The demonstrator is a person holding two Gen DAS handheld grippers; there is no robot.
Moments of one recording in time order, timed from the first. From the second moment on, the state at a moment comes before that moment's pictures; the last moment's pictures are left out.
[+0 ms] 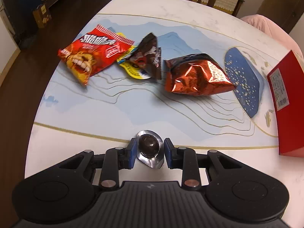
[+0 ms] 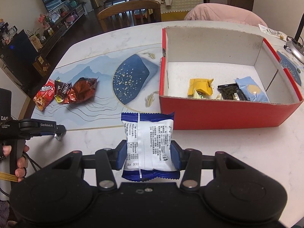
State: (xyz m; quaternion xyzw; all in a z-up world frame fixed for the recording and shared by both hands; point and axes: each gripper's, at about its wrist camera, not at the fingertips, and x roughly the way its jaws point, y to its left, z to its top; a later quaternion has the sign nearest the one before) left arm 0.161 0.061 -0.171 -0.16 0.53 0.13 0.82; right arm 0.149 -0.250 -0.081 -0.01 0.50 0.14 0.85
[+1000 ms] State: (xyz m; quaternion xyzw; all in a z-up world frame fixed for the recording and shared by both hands) left arm 0.208 -0.119 -0.042 -0.07 0.45 -0.08 0.88; right arm 0.217 -0.380 -0.030 0.00 0.46 0.10 0.88
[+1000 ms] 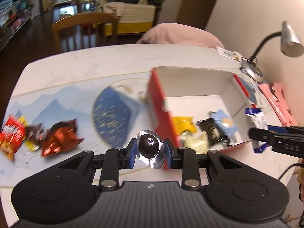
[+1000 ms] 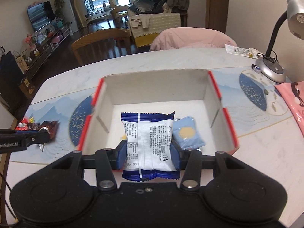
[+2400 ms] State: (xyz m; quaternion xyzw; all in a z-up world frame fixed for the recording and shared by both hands) left arm 0.311 -0.259 -0.122 0.02 0.56 -0.09 0.82; right arm 0.303 -0.412 -0.119 -0.08 0.55 0.13 0.82
